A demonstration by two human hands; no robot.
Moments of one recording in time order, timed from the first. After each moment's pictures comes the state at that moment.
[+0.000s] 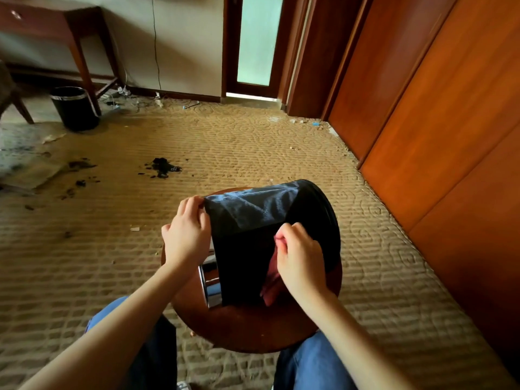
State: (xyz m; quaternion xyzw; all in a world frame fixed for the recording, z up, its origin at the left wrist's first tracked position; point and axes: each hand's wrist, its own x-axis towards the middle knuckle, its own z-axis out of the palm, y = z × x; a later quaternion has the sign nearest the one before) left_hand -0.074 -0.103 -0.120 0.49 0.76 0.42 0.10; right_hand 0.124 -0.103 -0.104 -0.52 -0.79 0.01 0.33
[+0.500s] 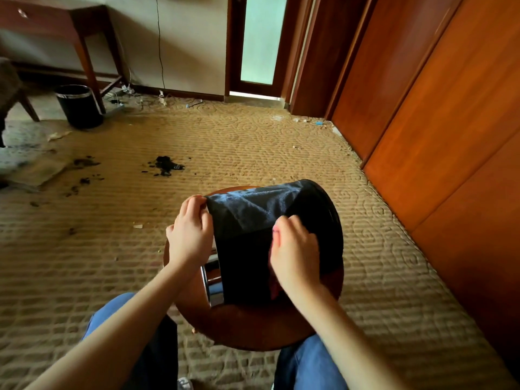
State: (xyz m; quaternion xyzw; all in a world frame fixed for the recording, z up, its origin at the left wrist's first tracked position) left_hand -0.073 -0.107 -0.123 0.48 0.74 0.45 0.11; right_hand 0.108 -0.098 -0.101 -0.55 -0.77 -0.05 0.31
